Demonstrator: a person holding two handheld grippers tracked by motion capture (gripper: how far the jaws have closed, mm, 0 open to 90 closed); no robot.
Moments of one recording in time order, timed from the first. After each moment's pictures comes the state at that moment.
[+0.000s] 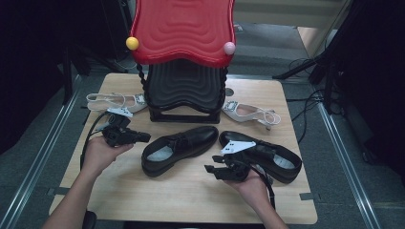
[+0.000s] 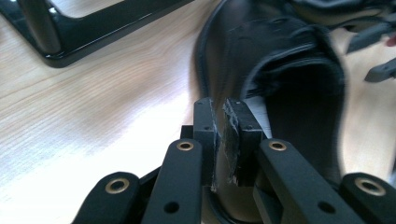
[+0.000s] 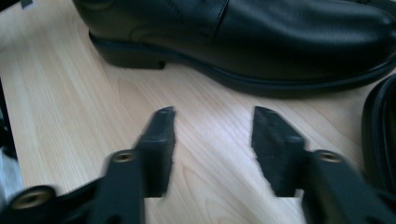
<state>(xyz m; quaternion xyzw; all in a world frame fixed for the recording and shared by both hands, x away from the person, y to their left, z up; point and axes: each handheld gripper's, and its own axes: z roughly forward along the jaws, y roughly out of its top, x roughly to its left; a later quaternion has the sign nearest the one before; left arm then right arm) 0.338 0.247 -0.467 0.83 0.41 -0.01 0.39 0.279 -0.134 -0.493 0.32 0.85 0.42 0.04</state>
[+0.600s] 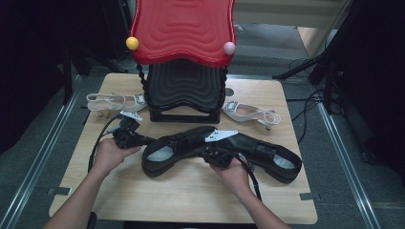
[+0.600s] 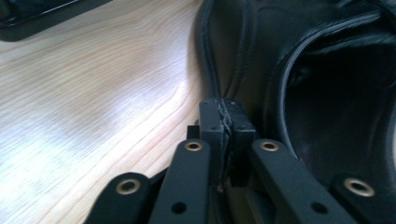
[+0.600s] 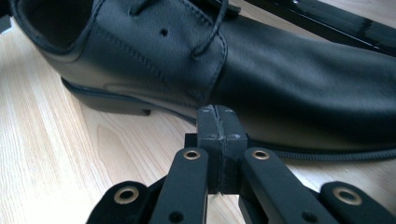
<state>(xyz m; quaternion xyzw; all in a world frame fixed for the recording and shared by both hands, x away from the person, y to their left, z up) 0.351 0.231 -0.496 0.83 0.41 -0.06 0.37 0.312 -0.093 -0.502 0.32 0.85 0.42 0.04</state>
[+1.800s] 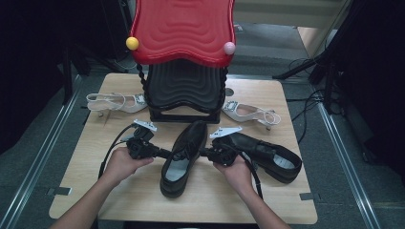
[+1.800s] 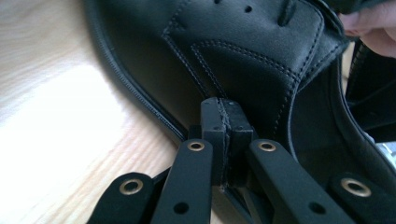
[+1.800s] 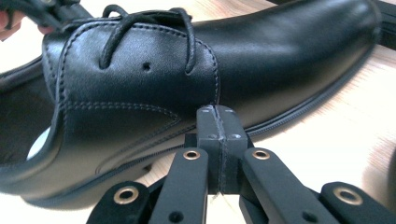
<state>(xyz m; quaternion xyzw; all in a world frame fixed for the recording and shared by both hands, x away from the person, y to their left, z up) 0.324 0.184 -0.496 0.84 0.37 -0.12 0.38 0.320 -0.104 -0.499 0.35 0.84 0.40 0.02</state>
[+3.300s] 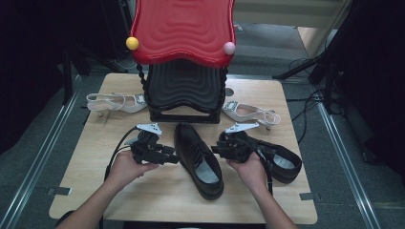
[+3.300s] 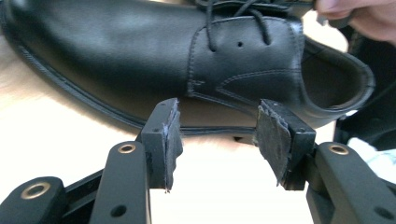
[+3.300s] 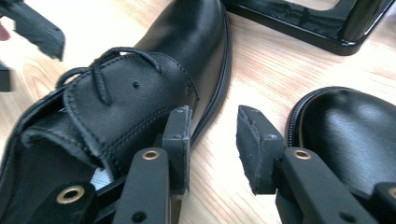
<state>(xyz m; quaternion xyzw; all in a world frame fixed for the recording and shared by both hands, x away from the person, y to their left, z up) 0.305 0.166 -0.478 0.84 0.34 -0.06 0.41 0.326 -0.143 -0.483 0.39 0.83 0.39 0.04</state>
